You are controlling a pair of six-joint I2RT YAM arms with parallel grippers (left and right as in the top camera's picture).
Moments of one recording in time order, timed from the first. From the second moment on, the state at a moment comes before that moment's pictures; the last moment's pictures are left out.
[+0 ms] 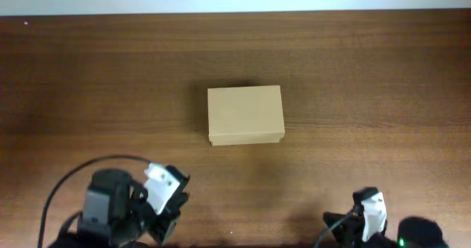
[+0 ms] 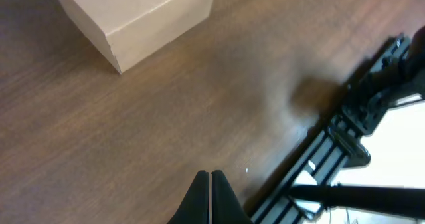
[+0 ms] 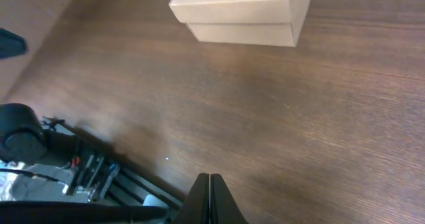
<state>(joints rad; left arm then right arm) -0.26 0.55 0.85 -1.17 0.48 0.19 0.21 0.16 0.78 -1.31 -0.45 0.20</state>
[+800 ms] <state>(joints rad) -0.26 0.51 0.83 -1.12 0.48 -0.04 0.21 0.11 0.77 -1.32 -0.47 0.22</state>
